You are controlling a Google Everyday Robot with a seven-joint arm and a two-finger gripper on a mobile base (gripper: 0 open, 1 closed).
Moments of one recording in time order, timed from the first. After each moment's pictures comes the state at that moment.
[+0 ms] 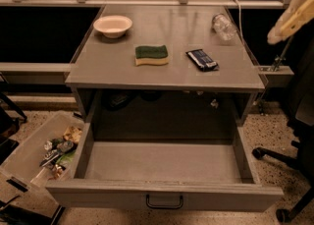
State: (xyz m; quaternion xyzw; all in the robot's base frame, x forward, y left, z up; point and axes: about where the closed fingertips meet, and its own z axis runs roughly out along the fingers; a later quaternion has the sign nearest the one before) arm 0.510 -0.179 1.108 -0.69 0.56 0.08 0.46
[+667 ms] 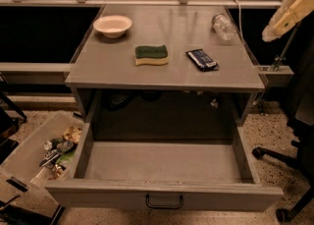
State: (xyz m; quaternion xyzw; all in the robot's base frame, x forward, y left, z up) arm 0.526 -0.186 1.104 -0.68 0.59 0.05 0.44
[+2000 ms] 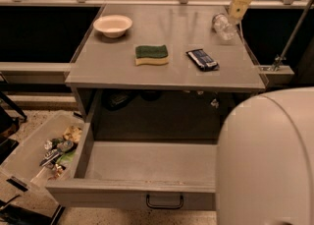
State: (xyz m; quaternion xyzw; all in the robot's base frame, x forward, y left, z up) arm 0.682 -0.209 1.051 -0.63 0.73 -0.13 0.23
